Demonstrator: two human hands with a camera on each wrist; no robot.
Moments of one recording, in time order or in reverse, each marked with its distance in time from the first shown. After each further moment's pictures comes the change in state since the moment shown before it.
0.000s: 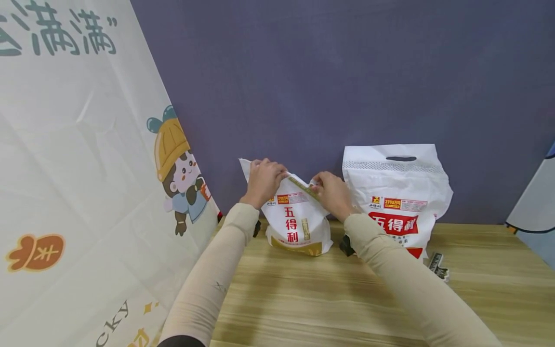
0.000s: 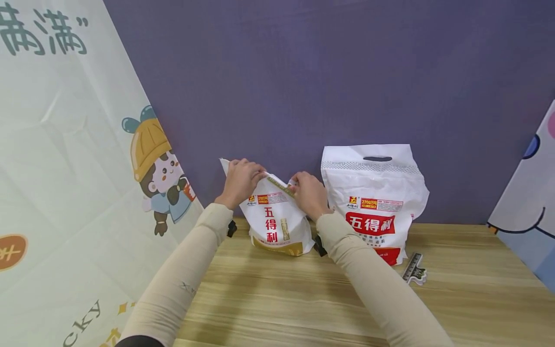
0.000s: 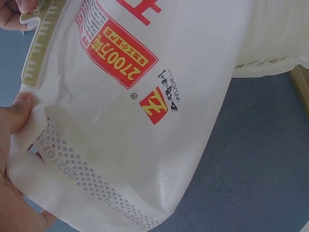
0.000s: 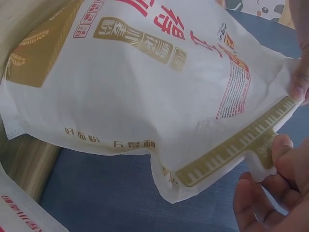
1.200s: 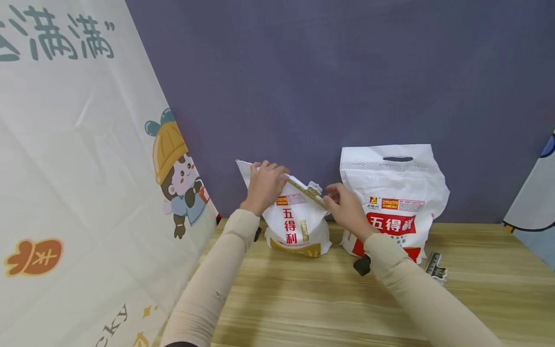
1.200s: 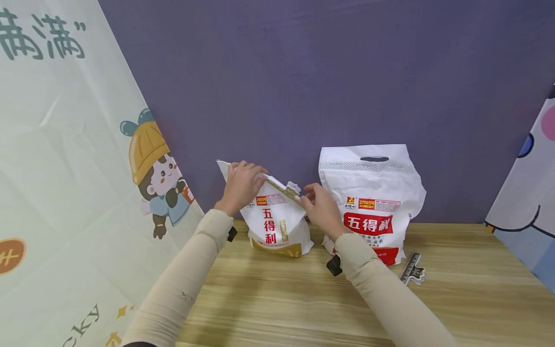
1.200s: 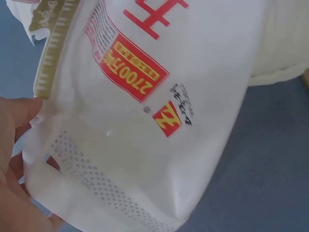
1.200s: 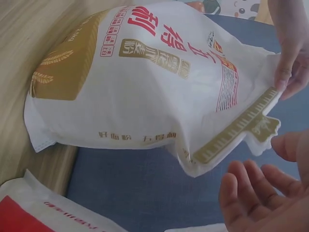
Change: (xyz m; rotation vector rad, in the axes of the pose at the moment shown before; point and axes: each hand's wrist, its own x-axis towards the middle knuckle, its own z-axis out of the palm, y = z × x) left_hand -0.006 0.013 -0.003 0.047 0.021 0.037; right_hand -0.044 0.029 -0.012 0.289 -0.030 0.057
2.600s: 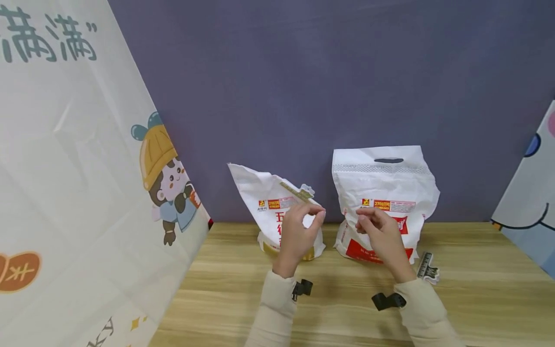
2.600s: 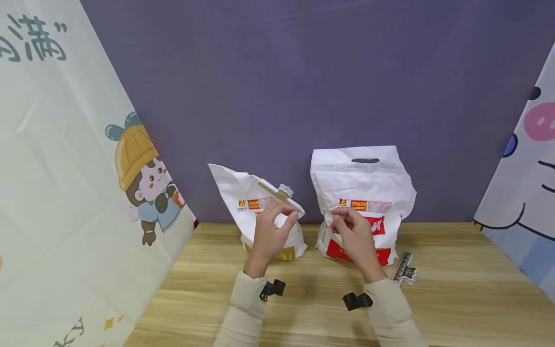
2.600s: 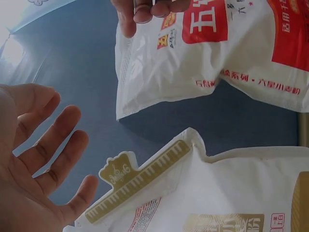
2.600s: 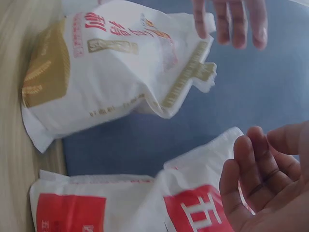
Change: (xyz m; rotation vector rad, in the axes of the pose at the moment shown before) left_hand -0.068 0.122 0.034 -0.737 0.323 -0.067; right_hand -0.080 0.044 -0.046 0.321 0.186 0.079
